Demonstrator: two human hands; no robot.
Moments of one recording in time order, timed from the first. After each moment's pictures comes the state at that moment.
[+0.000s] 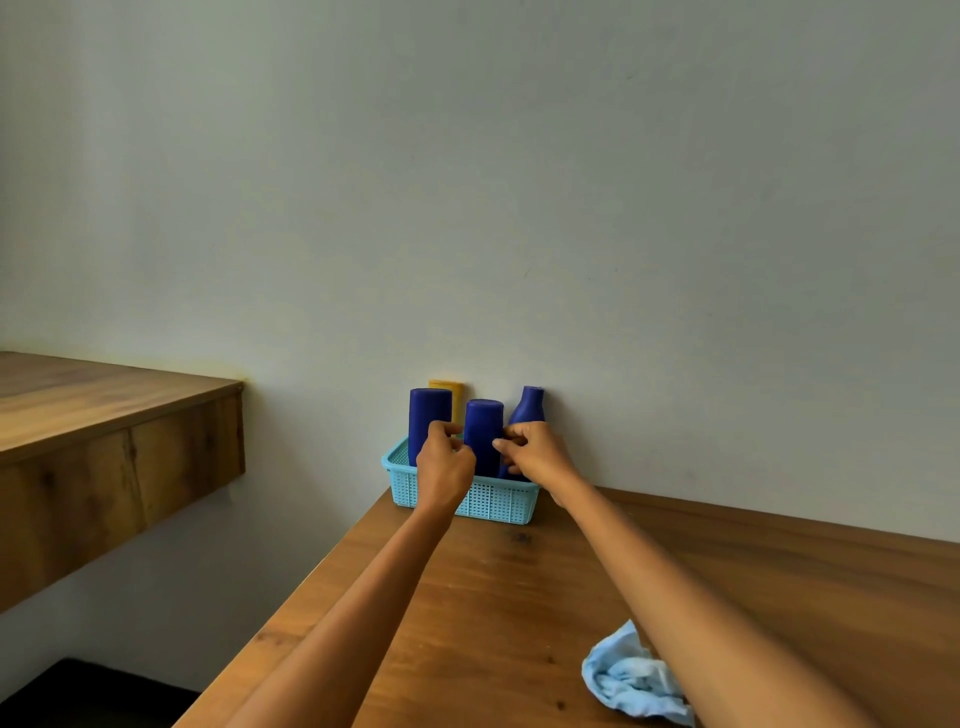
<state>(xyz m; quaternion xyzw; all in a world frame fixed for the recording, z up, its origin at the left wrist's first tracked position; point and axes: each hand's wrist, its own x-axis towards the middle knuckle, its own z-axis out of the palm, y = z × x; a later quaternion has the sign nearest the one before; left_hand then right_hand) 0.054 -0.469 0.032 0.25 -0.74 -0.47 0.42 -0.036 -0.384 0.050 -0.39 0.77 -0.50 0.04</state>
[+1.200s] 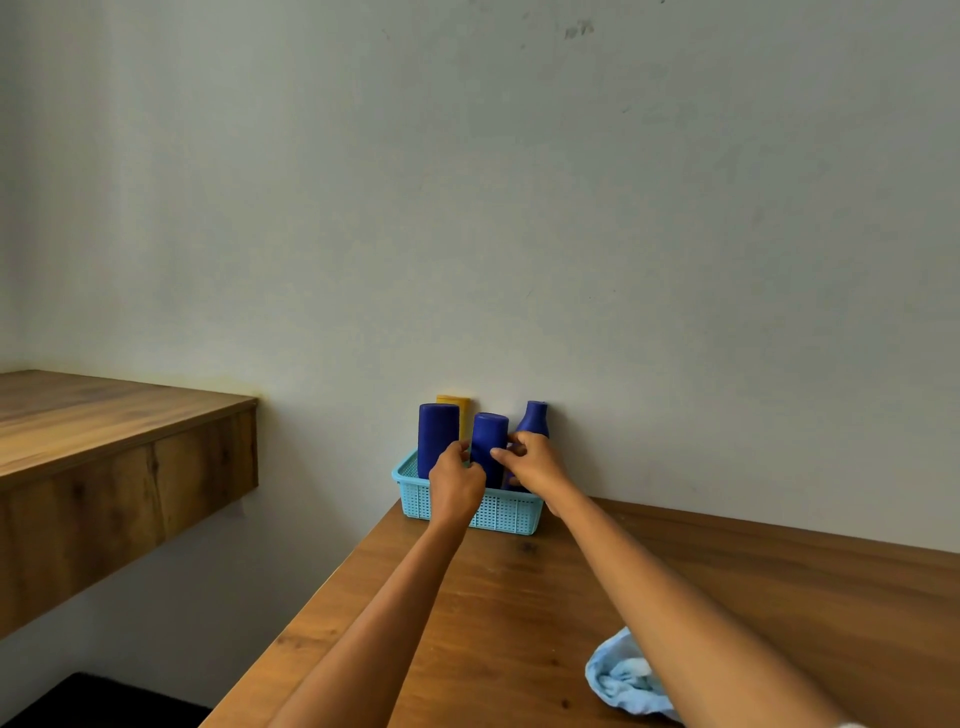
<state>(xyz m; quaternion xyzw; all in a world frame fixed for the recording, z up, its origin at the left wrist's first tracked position) 0.061 -0.458 0.033 0.25 -0.75 -0.45 0.40 -0.031 -0.391 0.050 -0.37 0.77 -0.52 0.03</state>
